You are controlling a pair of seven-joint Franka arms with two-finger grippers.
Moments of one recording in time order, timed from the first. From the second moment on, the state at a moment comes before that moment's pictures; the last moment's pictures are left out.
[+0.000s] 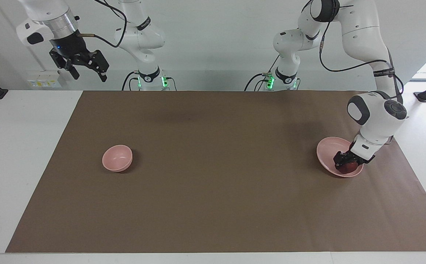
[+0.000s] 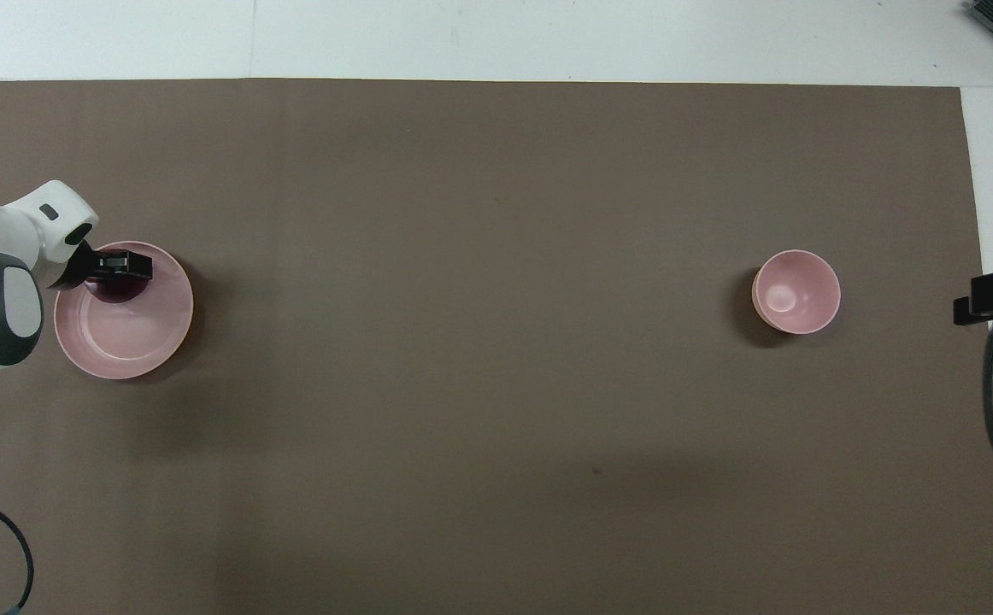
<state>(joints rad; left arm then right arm) 0.15 0.35 -0.03 -1.93 -0.02 2.37 0.18 0.04 -0.06 -0.10 -1.49 0.02 1.40 0.11</state>
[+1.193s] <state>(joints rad) 0.13 0.27 -0.05 -1.61 -0.03 1.56 0.14 0.05 -0.07 -0.10 -1.51 0.12 1.40 0.11</state>
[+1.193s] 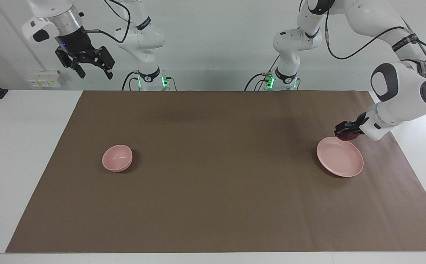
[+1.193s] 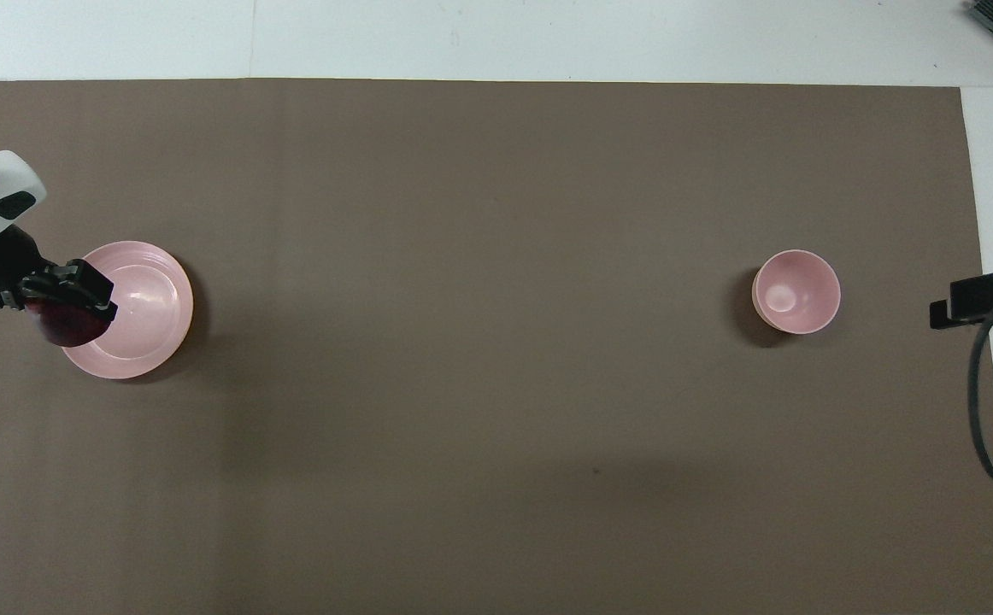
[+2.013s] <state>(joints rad) 0.07 0.27 -0.15 -1.56 -0.55 1.38 -0.56 0.08 0.03 -0.09 -1.64 0.64 1.64 0.11</state>
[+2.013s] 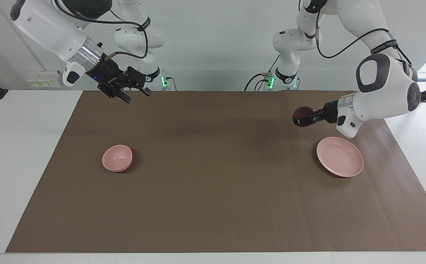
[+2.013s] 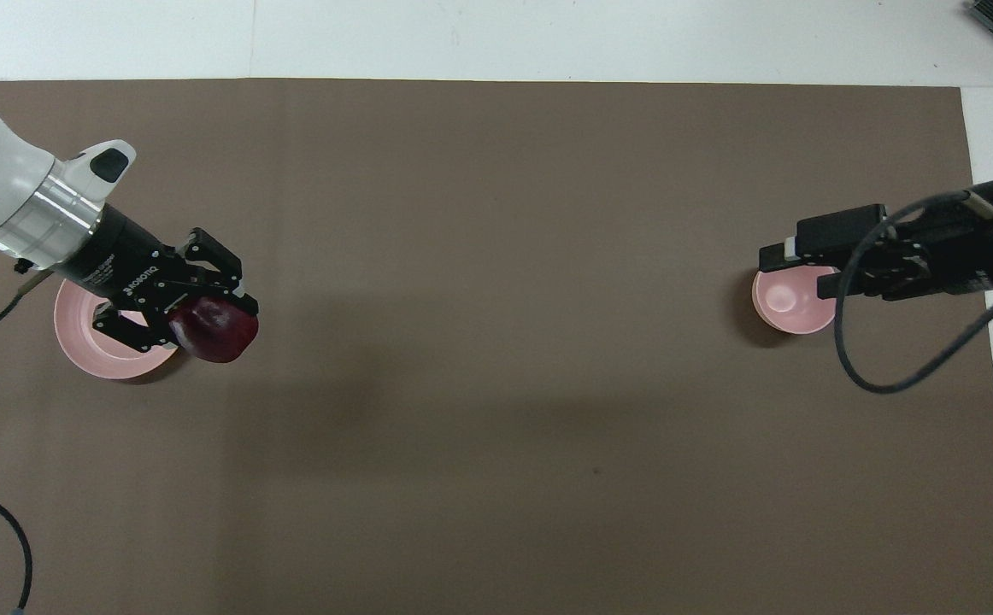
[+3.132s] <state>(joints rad) -0.09 0.28 -0.48 -1.58 -1.27 1.81 -1.02 0.16 -0.06 -0.10 -1.91 1.21 1.79 0.06</state>
